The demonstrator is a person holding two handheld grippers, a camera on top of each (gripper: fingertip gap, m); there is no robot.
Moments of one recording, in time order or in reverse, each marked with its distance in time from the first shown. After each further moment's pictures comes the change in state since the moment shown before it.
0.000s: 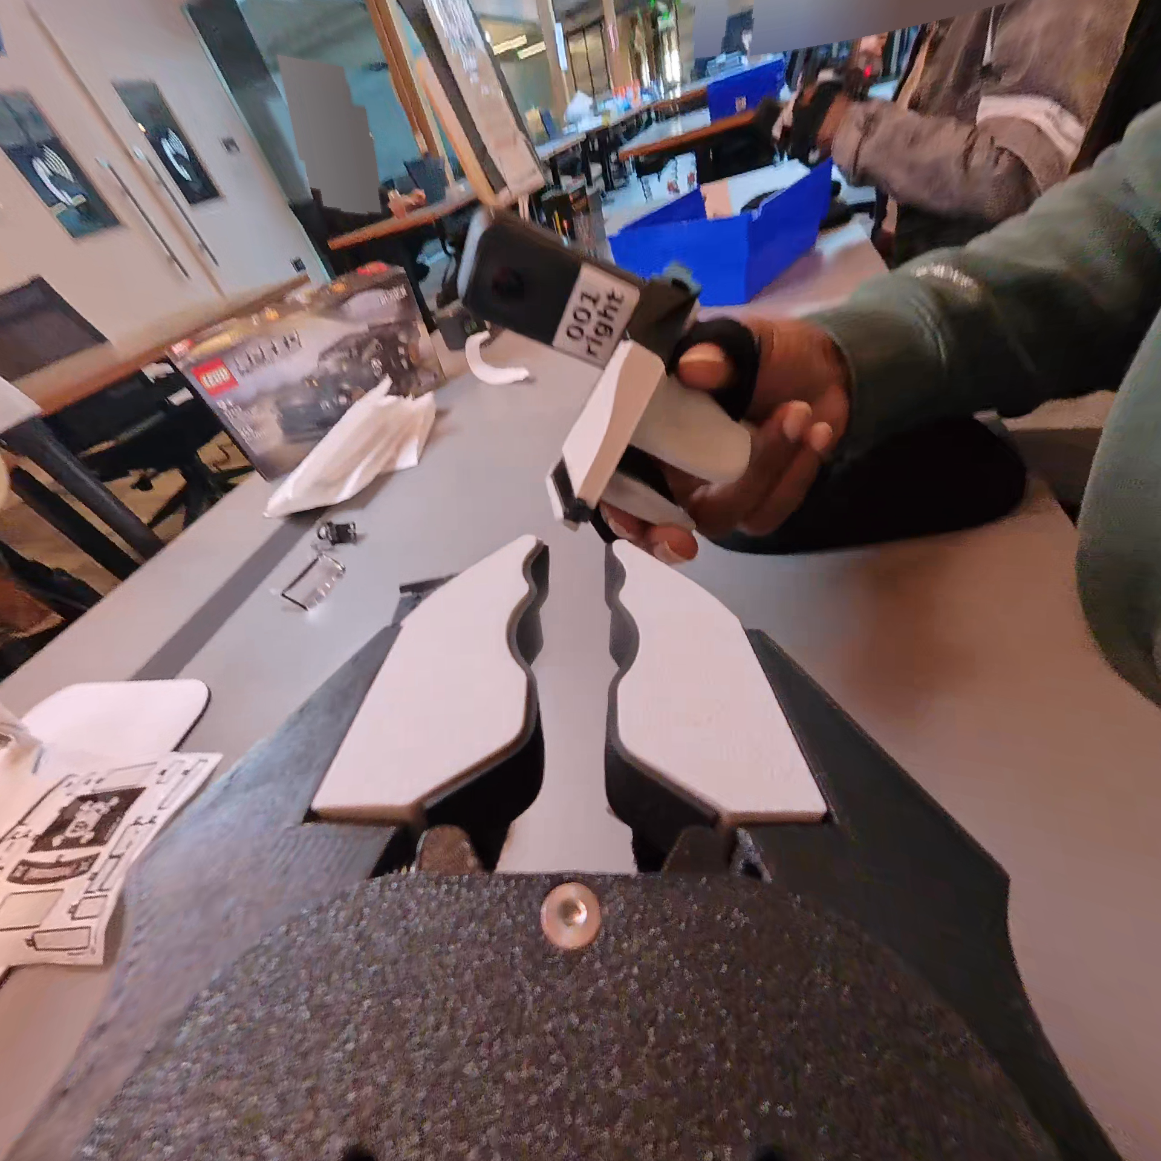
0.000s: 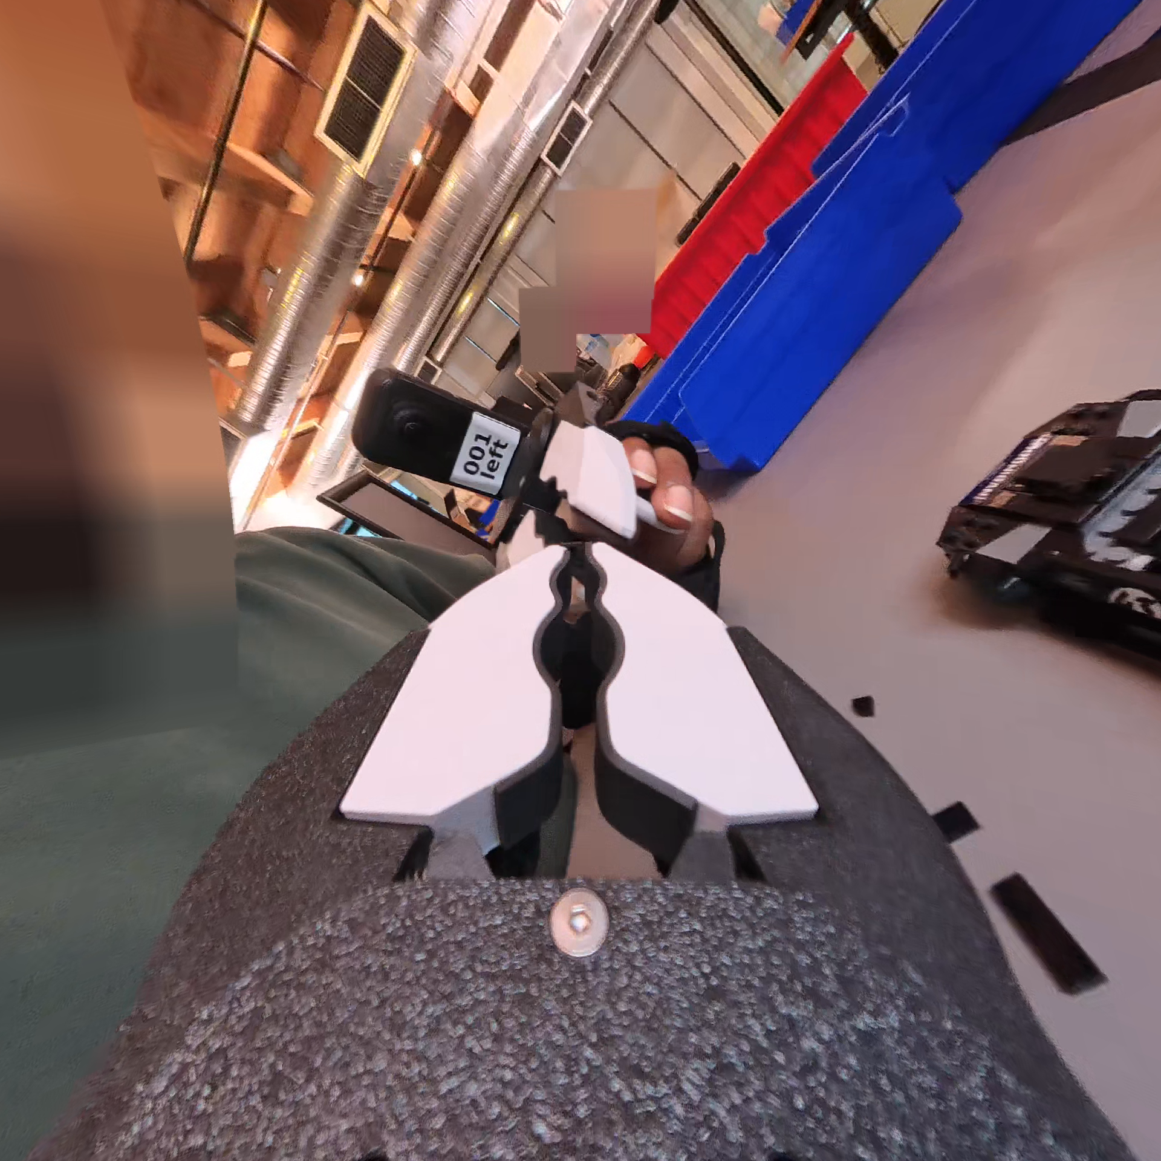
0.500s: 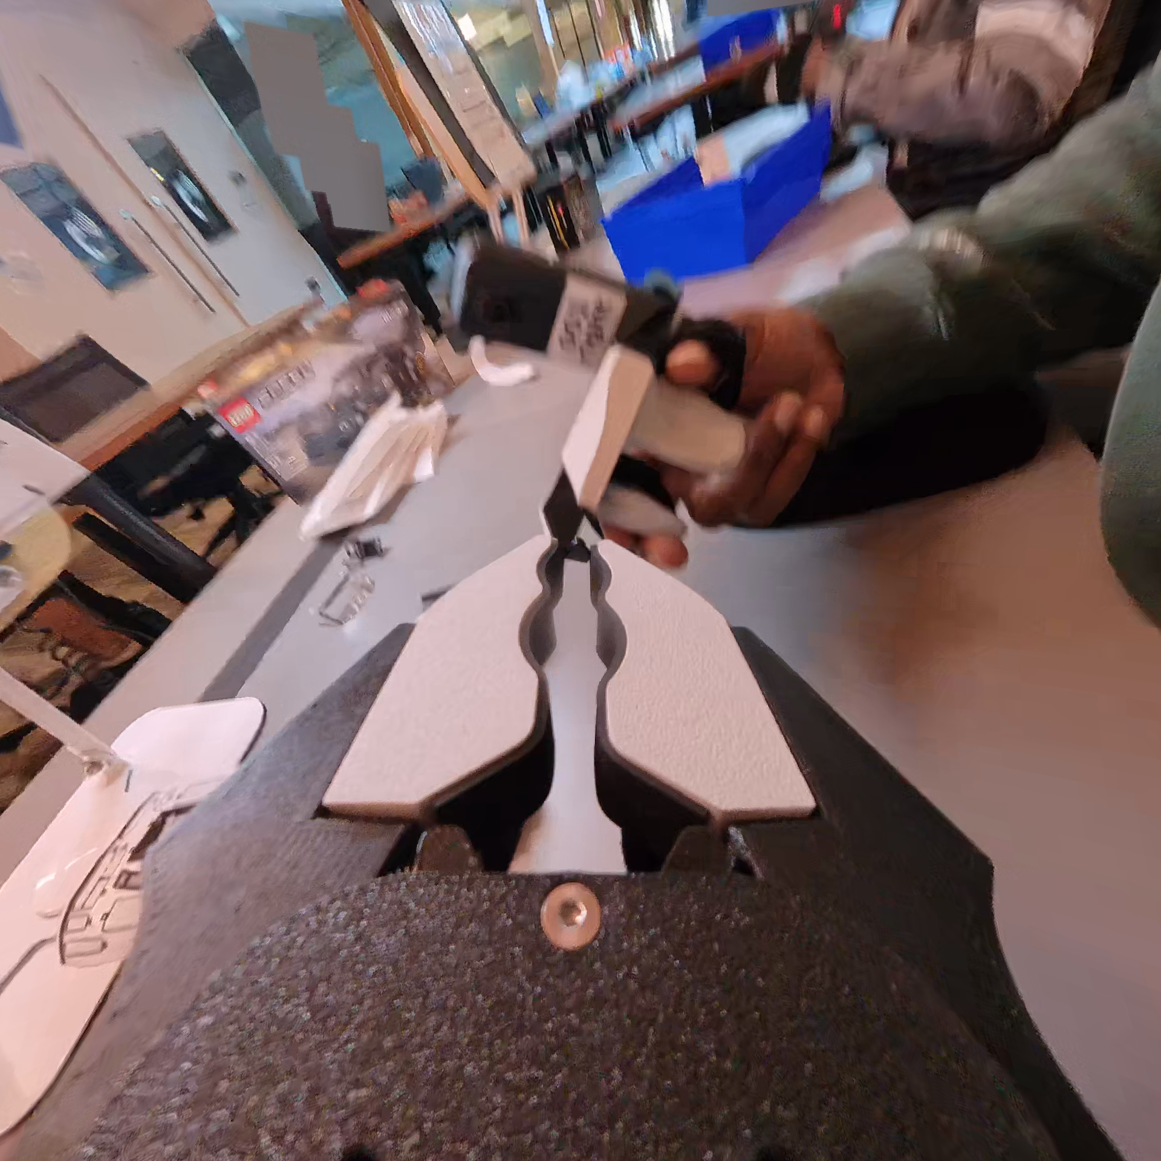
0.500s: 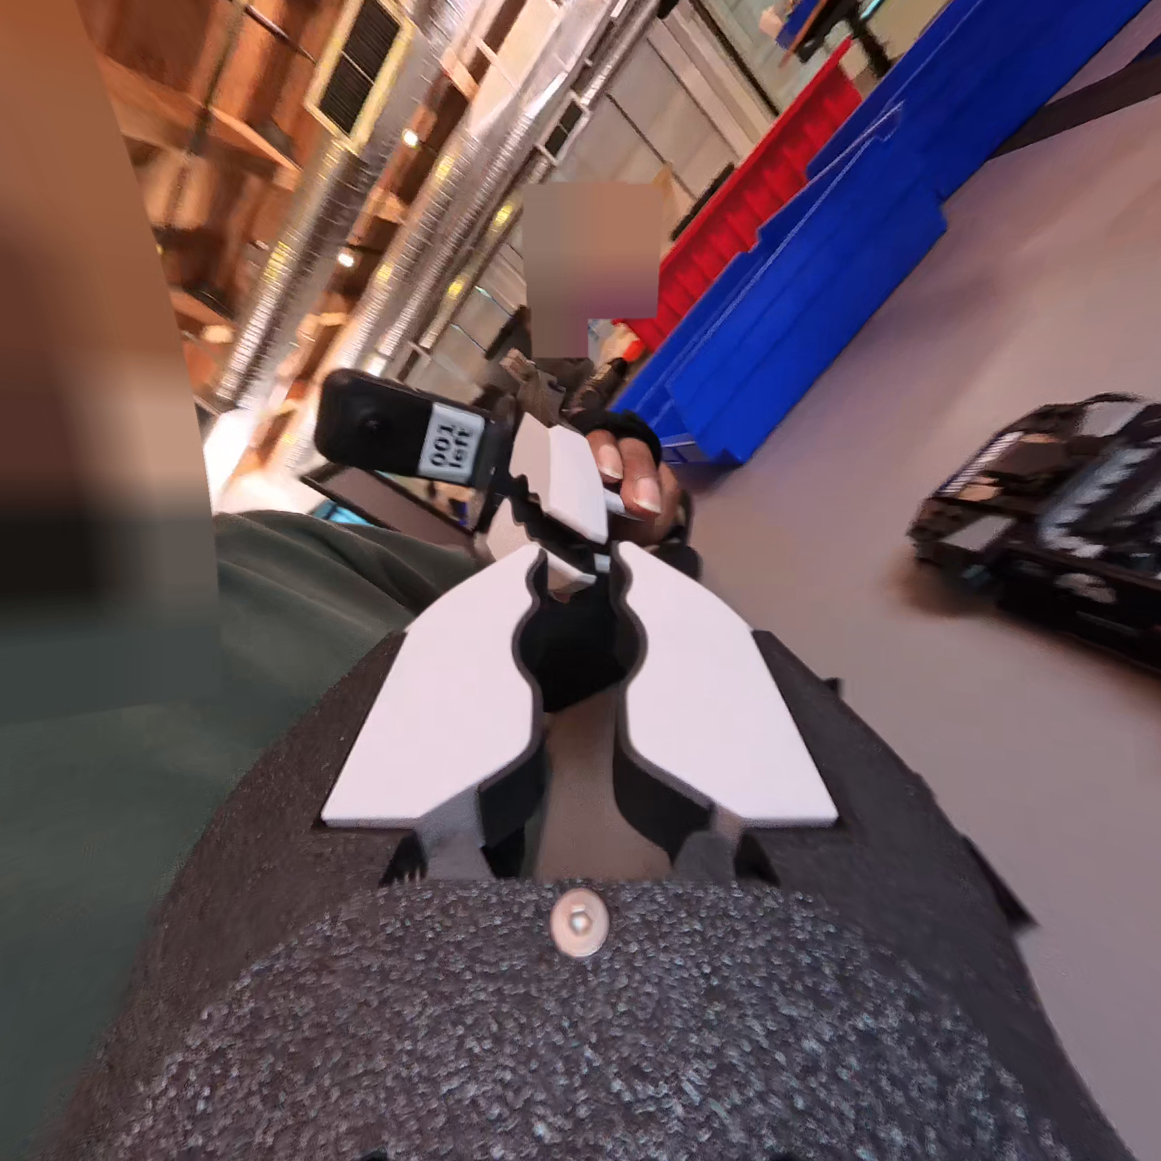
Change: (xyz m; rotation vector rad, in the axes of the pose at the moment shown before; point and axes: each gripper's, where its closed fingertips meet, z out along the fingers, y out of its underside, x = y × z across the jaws) left arm 0.007 -0.004 -0.003 -0.043 -0.008 0.129; right arm 0.002 0.006 -0.006 -0.006 0.003 -0.040
